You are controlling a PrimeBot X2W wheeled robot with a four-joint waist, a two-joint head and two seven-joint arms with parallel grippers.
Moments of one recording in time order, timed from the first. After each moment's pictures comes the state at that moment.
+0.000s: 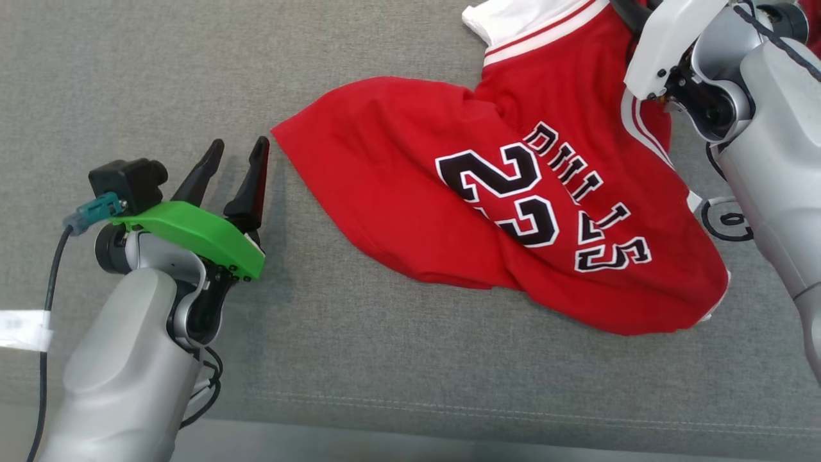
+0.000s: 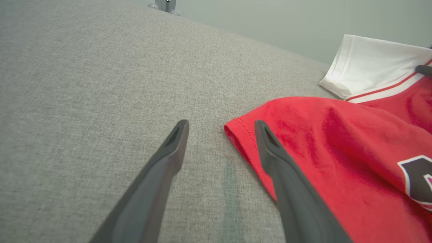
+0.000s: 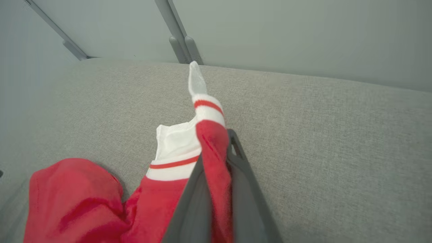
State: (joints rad) left arm -0.57 0.19 -0.45 0.46 -0.81 -0.10 -0.14; right arm -1.04 -0.28 0.58 0.77 0.69 0.12 0.21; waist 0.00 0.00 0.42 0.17
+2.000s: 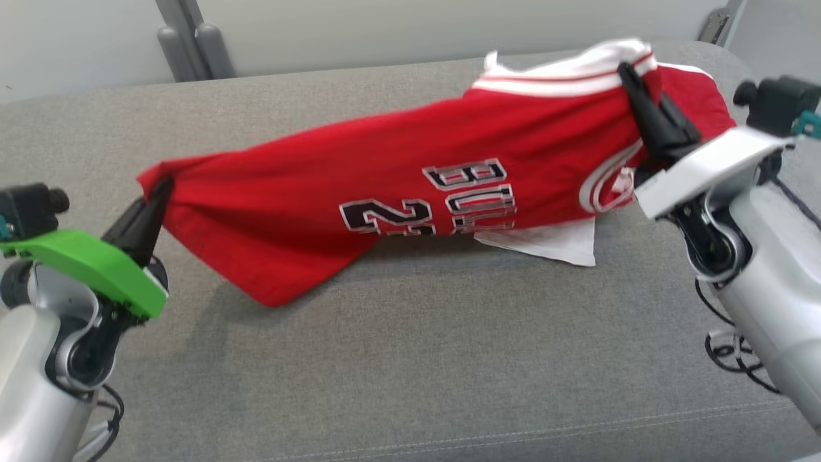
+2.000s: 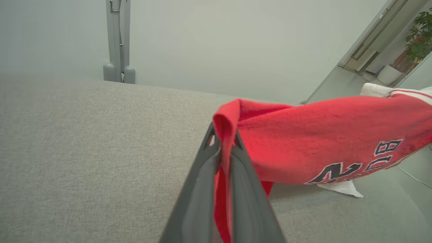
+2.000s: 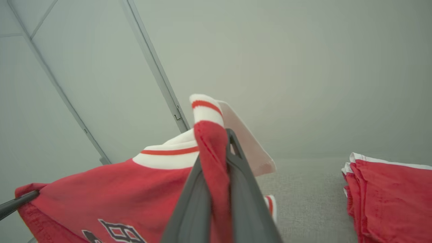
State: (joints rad) left arm -0.50 0.47 -0.48 0.29 -1.06 -0.12 -0.01; right arm -0.69 -0.39 0.63 0.48 0.93 0.12 -0.25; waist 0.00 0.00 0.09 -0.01
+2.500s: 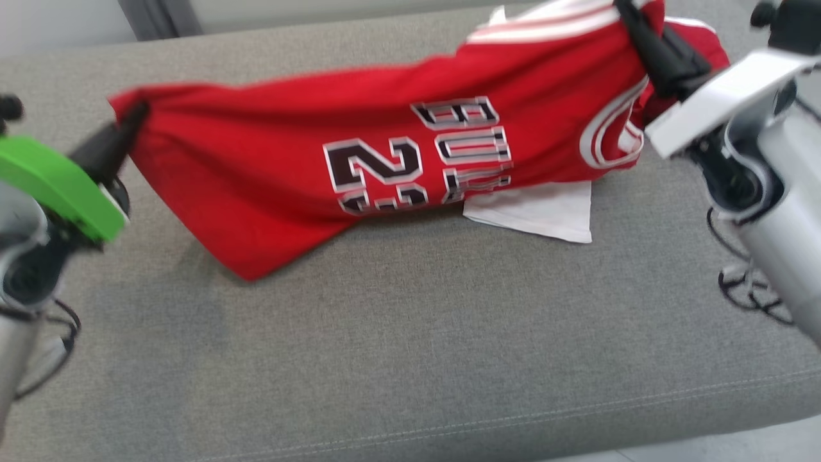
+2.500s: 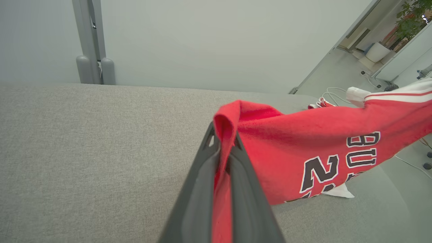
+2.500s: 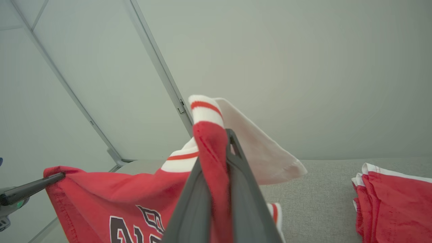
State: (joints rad) left arm -0.61 0.54 -0.49 0.22 -1.16 -0.12 0.19; right arm -0.76 -0.44 0.65 0.37 1.01 0.12 -0.13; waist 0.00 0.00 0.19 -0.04
